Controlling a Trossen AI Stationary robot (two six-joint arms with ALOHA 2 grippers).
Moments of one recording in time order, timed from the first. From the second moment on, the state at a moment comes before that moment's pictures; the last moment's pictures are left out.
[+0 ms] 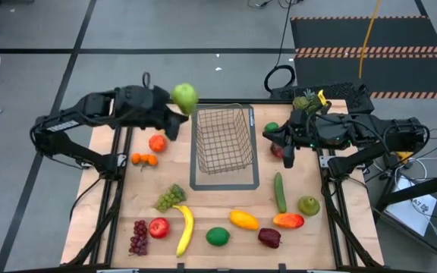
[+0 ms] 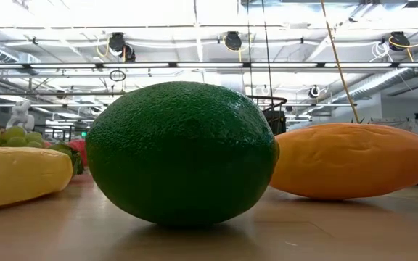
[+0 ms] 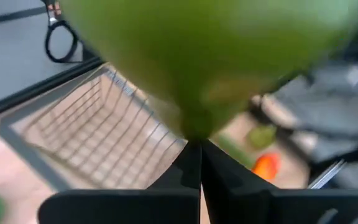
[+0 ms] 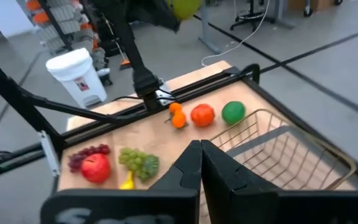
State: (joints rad) left arm 0.10 1.27 1.67 -0.94 -0.18 -0.69; right arm 0.18 1.11 1.41 -0.69 0.40 0.40
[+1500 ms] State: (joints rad) left arm 0.20 1.41 1.67 -0.95 -0.21 -0.94; right arm -0.04 1.11 1.41 -0.71 0.39 0.18
